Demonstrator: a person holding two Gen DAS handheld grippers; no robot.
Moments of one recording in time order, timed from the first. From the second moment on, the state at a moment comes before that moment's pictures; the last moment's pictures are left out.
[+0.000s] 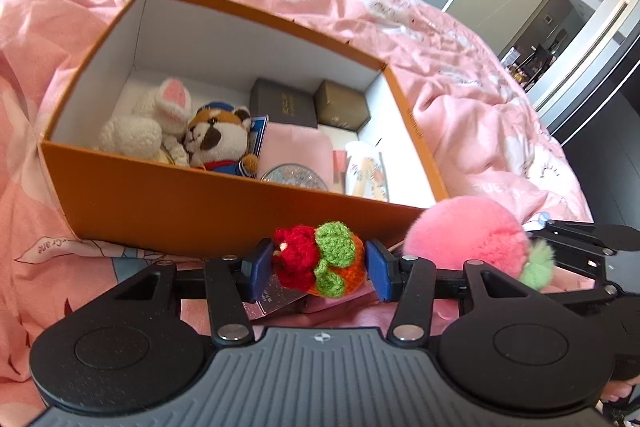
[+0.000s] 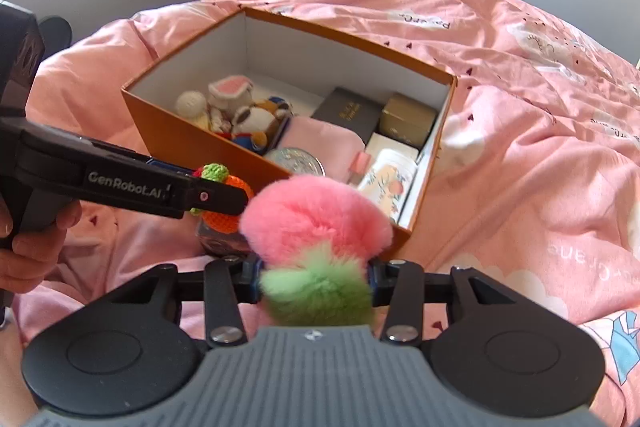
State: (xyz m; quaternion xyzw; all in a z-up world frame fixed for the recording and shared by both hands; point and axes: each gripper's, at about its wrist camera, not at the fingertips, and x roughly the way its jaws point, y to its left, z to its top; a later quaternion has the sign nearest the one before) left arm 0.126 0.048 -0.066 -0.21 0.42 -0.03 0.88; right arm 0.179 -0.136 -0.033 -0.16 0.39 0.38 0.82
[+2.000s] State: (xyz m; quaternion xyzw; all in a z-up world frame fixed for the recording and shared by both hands) left arm 0.249 0.121 -0.046 -0.01 0.39 0.09 0.92; right arm 0.364 0.017 -0.081 -0.01 0.44 0.44 0.78
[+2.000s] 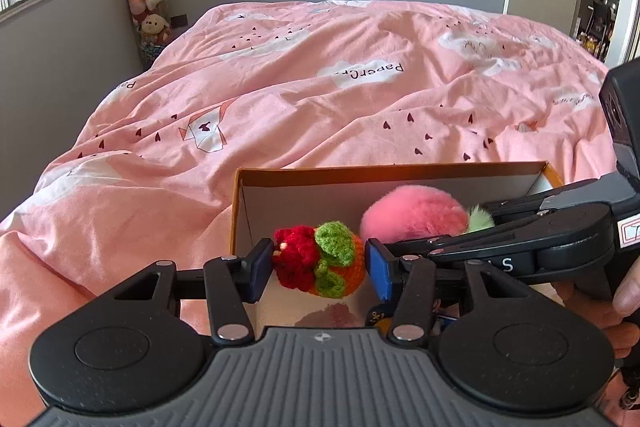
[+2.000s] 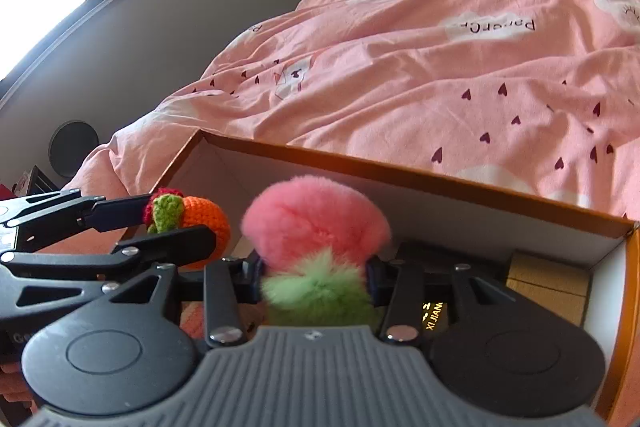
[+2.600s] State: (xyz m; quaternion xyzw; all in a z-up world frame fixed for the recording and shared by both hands) left arm 0.255 0.109 -0.066 0.06 0.41 0.11 0.90; right arm 0.365 0.010 -0.093 -0.03 0.45 0.42 0.79
